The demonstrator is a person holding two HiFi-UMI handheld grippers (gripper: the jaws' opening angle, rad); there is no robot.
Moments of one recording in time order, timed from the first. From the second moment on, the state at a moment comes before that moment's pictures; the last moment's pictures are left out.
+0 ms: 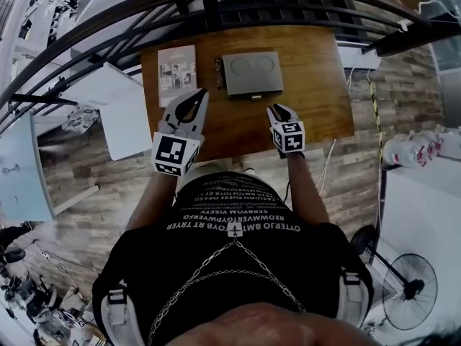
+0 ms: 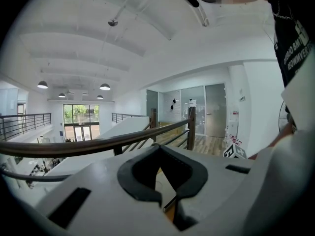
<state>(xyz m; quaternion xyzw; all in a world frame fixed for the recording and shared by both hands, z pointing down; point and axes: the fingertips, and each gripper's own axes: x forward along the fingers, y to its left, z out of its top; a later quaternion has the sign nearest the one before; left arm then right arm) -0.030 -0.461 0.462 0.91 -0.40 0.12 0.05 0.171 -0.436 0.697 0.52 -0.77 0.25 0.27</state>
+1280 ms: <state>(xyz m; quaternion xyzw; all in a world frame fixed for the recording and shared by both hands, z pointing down) -0.052 -0.485 0.498 0.90 -0.41 0.16 0.08 0.155 -0.487 0.840 0.50 -0.71 0.36 0.34</state>
